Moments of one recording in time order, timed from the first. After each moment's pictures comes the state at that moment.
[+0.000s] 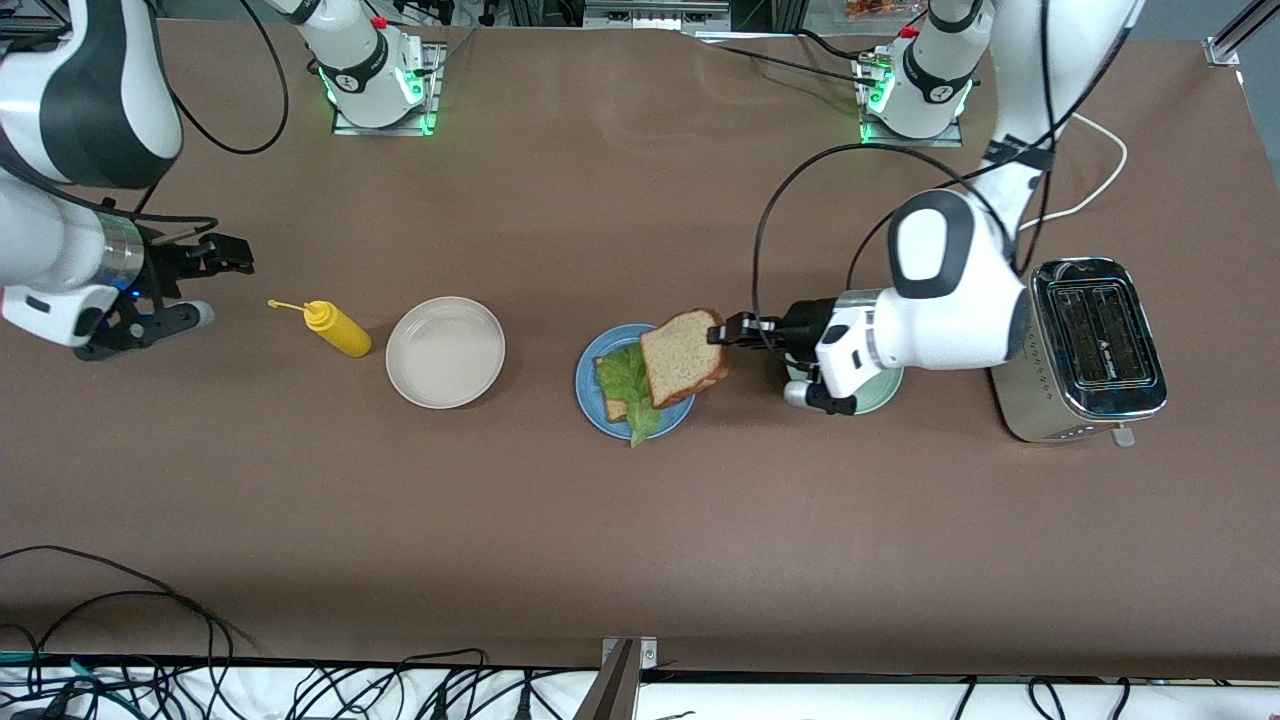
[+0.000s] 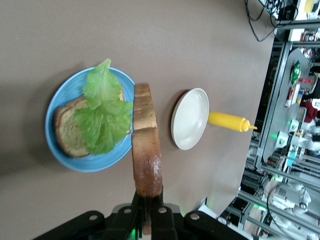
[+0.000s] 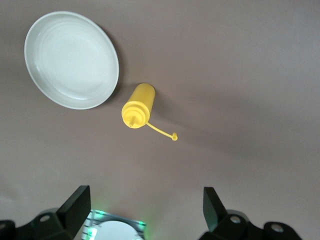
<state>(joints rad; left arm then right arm) -0.21 0.47 -0.20 -1.68 -0.95 2.07 0.12 0.09 0.18 -0.06 -1.64 -0.04 1.53 -0.27</state>
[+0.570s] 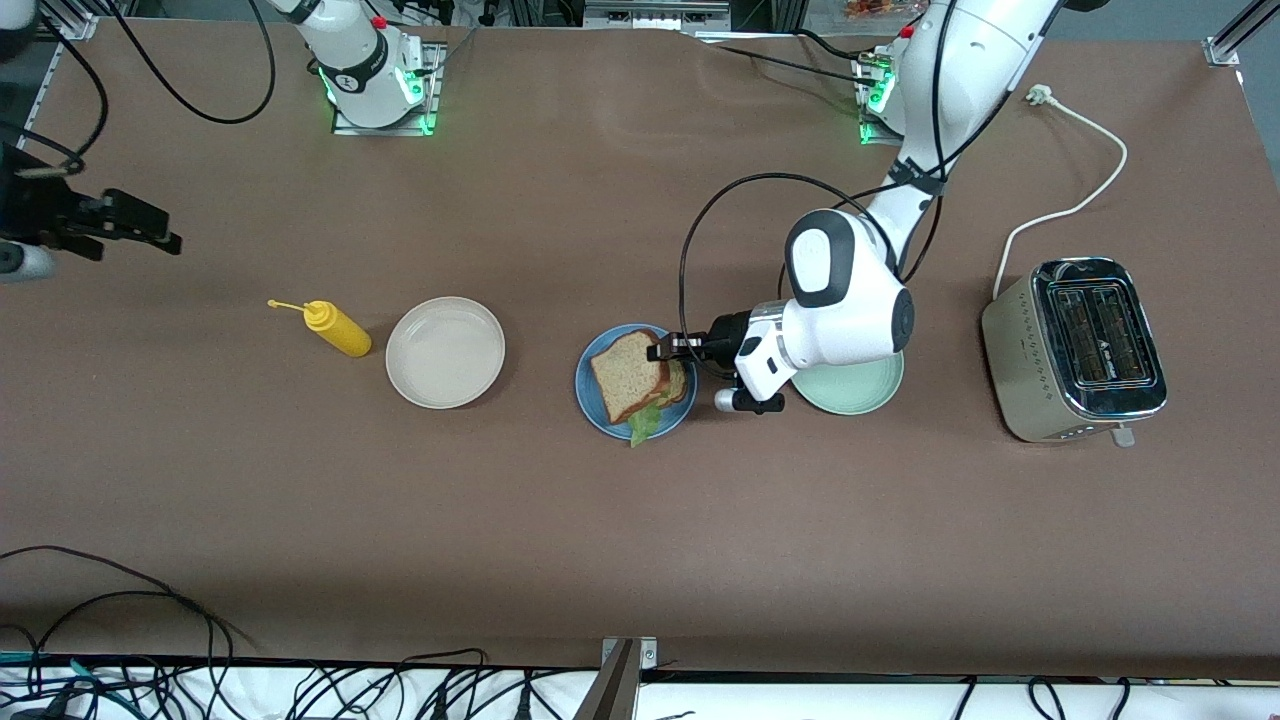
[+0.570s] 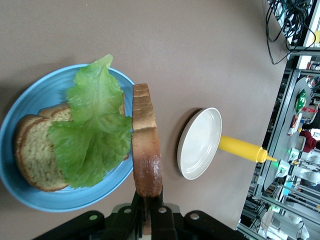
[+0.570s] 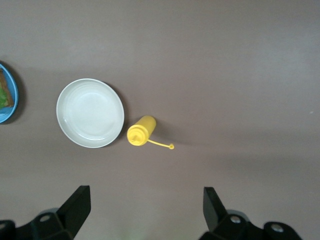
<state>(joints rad) -0.35 0.61 -0.20 -1.67 -1.09 2.33 0.12 0.01 0.01 -0.10 -1.68 0.08 1.61 -0.14</state>
